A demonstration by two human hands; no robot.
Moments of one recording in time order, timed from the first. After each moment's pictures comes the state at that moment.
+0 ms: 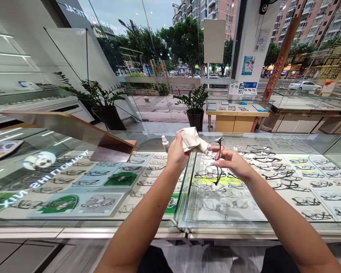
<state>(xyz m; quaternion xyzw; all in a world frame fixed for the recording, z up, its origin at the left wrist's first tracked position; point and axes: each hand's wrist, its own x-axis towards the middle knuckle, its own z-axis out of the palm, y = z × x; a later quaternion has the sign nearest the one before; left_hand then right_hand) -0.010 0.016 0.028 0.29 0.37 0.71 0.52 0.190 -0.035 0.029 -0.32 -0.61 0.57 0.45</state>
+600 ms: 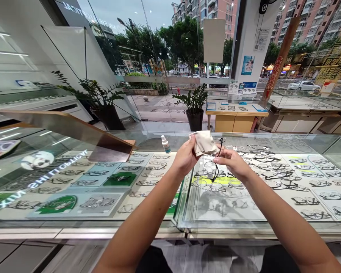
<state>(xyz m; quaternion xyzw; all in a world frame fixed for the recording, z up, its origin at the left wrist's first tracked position) 0.000 0.005 0.019 0.38 0.25 0.59 0.67 0.185 -0.028 0.018 -0.33 -0.58 0.57 0.48</state>
